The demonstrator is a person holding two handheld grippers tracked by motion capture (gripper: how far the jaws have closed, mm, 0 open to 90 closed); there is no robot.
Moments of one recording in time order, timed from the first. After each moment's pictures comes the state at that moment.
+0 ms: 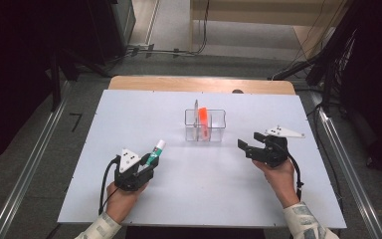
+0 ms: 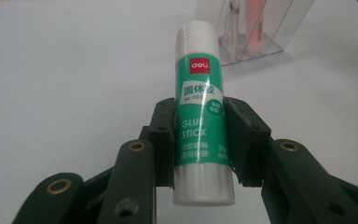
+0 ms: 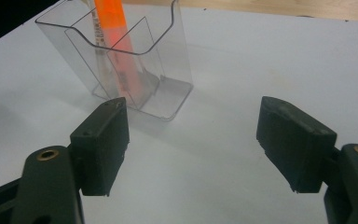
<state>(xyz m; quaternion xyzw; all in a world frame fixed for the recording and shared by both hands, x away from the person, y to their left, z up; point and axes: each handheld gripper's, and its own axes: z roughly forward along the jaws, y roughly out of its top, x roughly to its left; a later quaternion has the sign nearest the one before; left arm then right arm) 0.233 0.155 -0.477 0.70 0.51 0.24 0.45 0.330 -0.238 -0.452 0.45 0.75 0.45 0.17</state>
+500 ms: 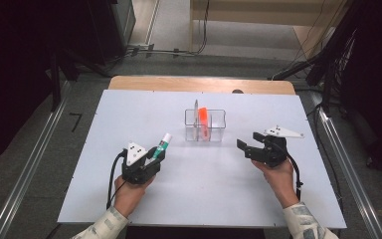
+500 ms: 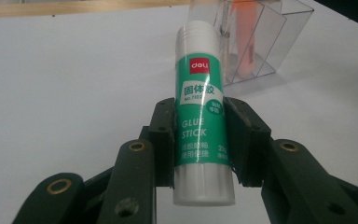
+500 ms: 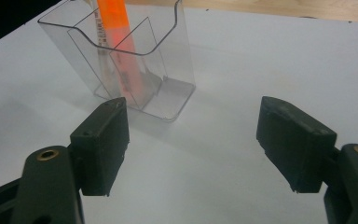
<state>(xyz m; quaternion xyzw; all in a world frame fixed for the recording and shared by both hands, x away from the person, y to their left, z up) 0.248 0.141 -0.470 0.69 0.50 0.24 0.46 0.330 -0.236 -0.453 0.45 0.75 0.46 0.17</state>
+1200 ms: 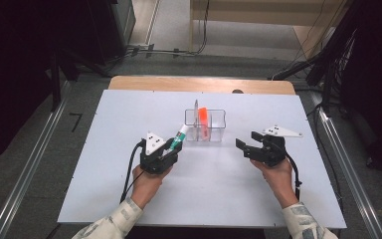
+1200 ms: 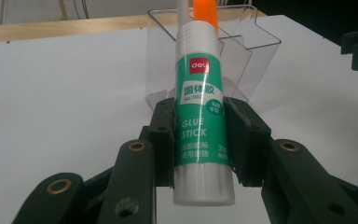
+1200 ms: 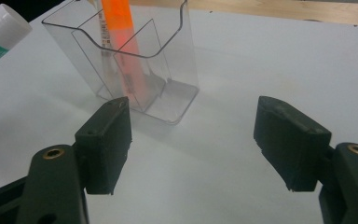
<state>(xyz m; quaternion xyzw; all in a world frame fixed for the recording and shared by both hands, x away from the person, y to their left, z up) 0.273 0.101 -0.459 0.69 0.48 0.23 0.49 0.331 -0.232 -0.452 0.44 0.75 0.46 0.17</state>
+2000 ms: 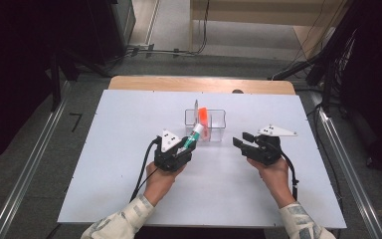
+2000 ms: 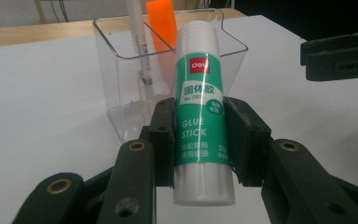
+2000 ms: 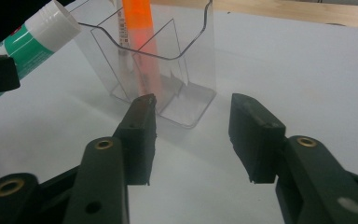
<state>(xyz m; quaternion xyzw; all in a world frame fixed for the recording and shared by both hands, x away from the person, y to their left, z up) 0.282 0.068 -0.458 0.70 0.46 0.22 0.49 0.333 -0.222 -0.454 0.42 0.76 0.46 0.16</state>
